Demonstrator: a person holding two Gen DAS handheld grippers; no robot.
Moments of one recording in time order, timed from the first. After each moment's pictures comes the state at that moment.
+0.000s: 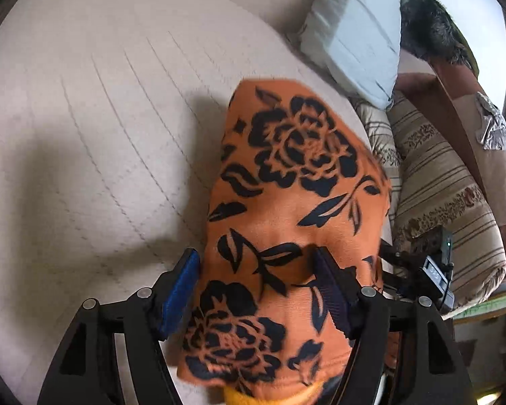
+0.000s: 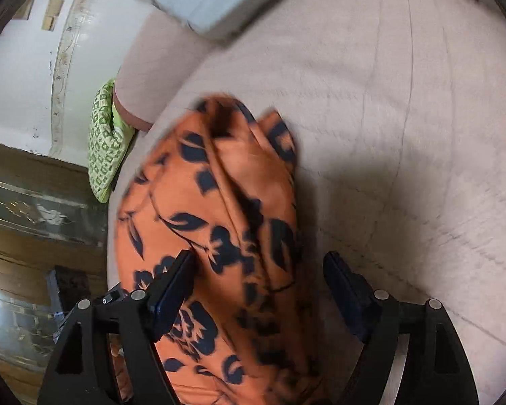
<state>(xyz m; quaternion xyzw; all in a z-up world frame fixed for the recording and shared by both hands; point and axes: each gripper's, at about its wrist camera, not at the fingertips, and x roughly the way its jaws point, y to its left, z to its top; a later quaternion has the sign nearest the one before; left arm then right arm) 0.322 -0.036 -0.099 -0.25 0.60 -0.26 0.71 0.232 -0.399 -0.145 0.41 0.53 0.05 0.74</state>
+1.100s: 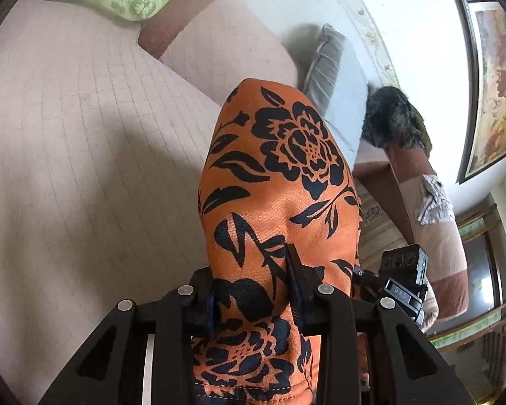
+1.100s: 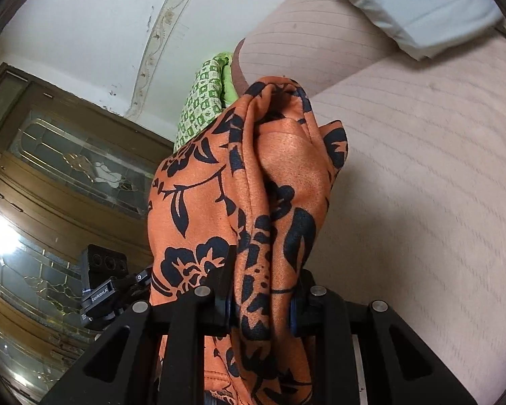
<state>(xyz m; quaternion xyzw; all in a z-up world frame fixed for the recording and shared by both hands) 0.339 0.124 0.013 -0.34 0.49 -0.28 0.75 0.326 -0.237 -0.021 0.36 0.47 0.20 0.78</state>
